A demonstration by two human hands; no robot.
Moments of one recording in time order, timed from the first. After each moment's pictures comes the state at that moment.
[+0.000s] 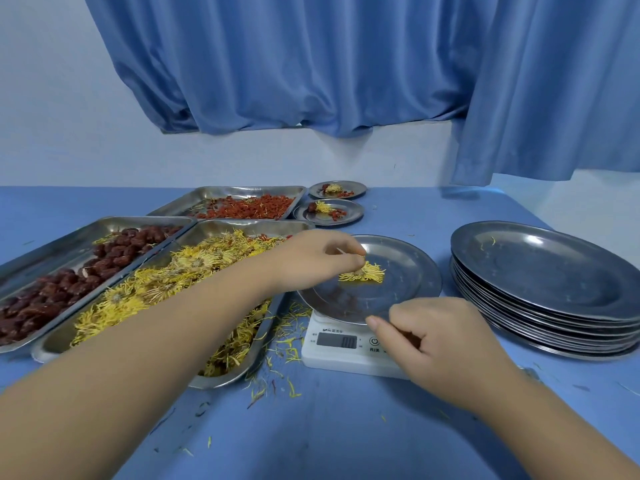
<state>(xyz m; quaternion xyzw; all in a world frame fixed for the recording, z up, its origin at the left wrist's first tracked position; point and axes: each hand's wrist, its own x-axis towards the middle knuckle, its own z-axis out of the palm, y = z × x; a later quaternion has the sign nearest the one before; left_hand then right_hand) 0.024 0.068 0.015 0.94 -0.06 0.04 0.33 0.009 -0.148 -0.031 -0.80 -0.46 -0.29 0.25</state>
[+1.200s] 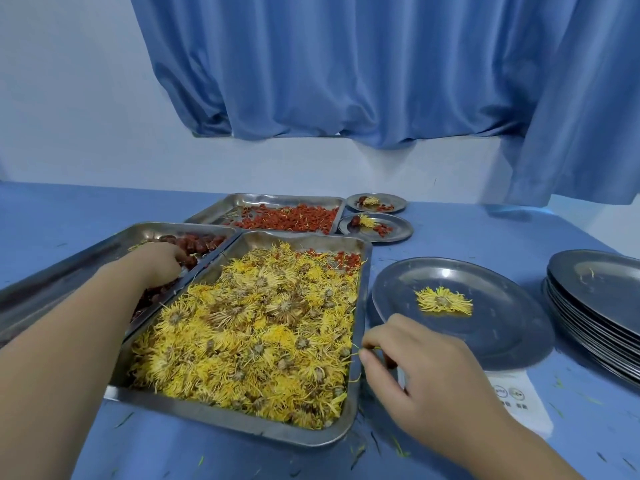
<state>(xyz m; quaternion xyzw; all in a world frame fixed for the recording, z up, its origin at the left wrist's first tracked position) -0.012 0.402 -0.016 0.95 0.31 0.00 0.02 -0.020 -0.029 -0.036 -0.81 -0.47 -0.27 0.24</state>
